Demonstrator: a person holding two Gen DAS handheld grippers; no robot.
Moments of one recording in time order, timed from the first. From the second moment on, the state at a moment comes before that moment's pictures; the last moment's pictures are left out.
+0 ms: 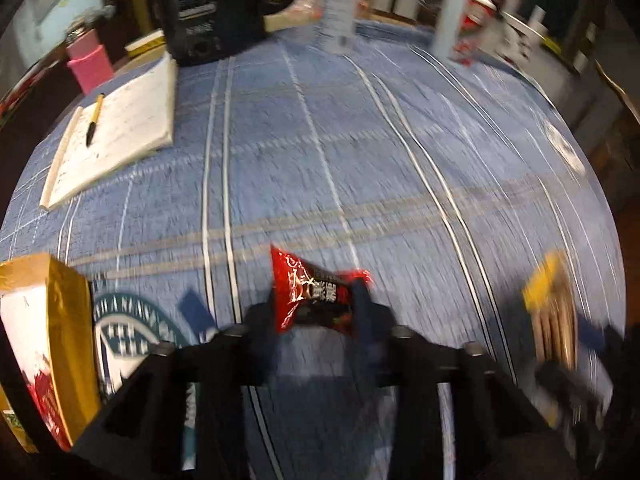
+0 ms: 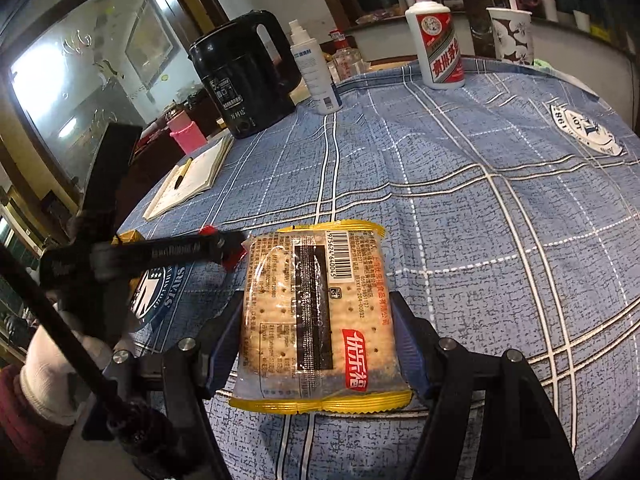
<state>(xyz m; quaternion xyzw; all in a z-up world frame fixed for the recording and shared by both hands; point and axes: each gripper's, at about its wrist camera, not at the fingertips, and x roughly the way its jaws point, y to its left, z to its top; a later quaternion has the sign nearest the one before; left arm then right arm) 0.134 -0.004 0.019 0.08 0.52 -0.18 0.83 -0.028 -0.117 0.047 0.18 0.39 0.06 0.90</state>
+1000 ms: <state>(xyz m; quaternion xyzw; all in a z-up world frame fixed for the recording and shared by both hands) 0.052 0.030 0.018 0.11 0.46 -0.19 0.86 -0.035 -0.119 0.044 0.19 0.38 0.06 0.90</state>
